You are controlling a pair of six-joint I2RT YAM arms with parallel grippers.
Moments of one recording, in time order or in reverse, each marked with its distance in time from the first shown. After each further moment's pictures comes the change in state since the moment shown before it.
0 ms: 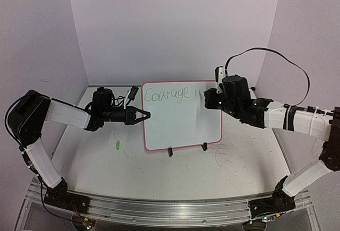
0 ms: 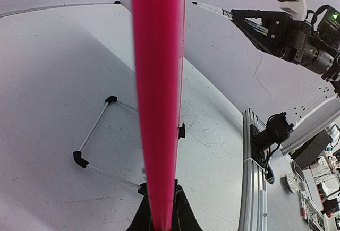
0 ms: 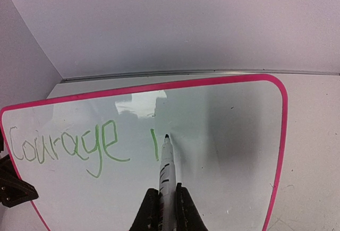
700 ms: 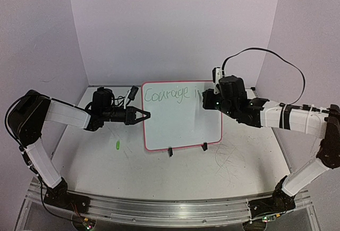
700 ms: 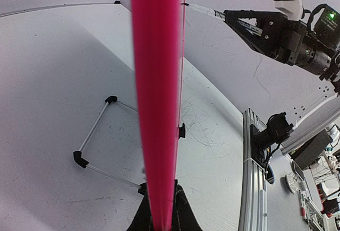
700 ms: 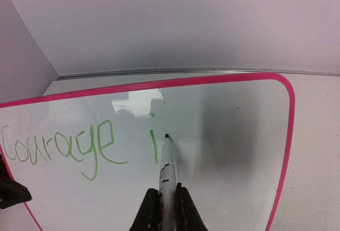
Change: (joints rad) left arm 0.000 0.000 0.000 -0.001 0.000 0.000; right arm -0.001 0.042 0.015 0.015 0.007 -0.013
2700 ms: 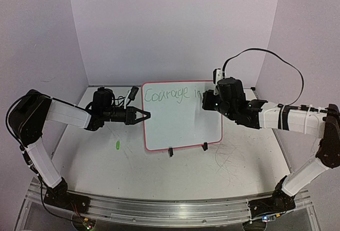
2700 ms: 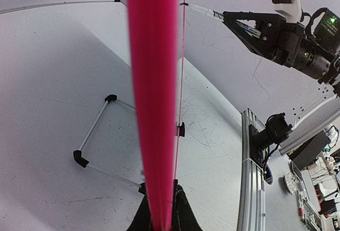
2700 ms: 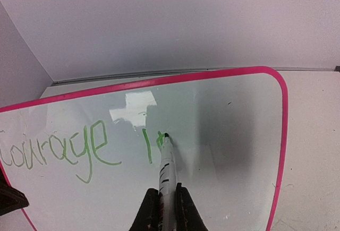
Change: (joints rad) left arm 0.003 0.011 0.007 -0.001 0.009 -0.009; right arm 0.005 0.011 -0.013 0.022 0.047 0.028
